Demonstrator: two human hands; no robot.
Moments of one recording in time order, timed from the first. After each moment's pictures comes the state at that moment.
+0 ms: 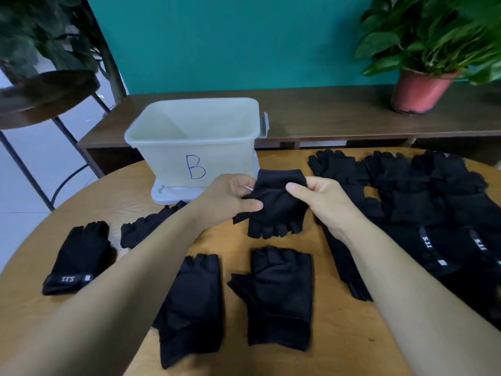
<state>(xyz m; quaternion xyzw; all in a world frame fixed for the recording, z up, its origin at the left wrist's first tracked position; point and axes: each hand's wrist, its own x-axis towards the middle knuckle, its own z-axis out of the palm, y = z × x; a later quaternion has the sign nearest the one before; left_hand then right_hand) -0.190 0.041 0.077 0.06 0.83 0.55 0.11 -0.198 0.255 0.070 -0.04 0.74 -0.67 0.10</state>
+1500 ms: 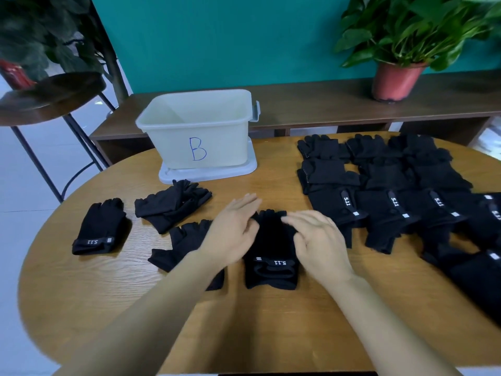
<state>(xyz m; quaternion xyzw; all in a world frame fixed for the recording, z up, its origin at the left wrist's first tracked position) -0.078 0.074 0.027 0.16 0.95 0.26 -0.06 -0.067 0.268 0.005 -0.18 0.93 -0.25 -0.19</state>
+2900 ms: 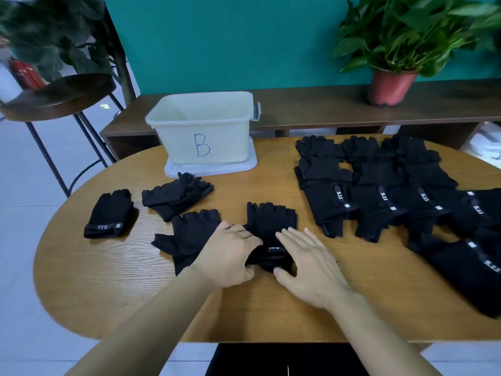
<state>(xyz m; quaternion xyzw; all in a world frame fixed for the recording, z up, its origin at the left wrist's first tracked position) -0.025 0.066 -0.003 0.26 0.96 0.05 -0.07 -0.013 0.279 -0.001 -0.25 0.95 -0.16 -0.01</state>
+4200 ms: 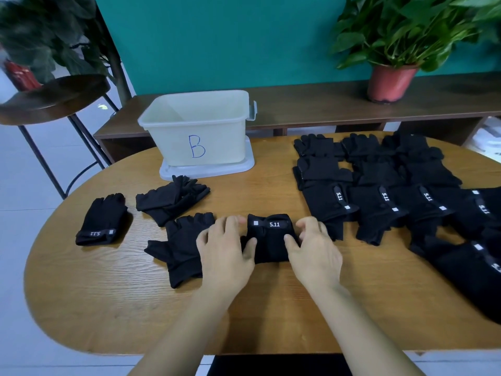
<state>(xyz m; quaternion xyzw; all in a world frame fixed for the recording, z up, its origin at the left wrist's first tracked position) -0.017 0.102 -0.002 -0.04 0.95 0.24 -0.21 -0.036 0.259 0.006 0.07 0.95 -0.29 -0.06</state>
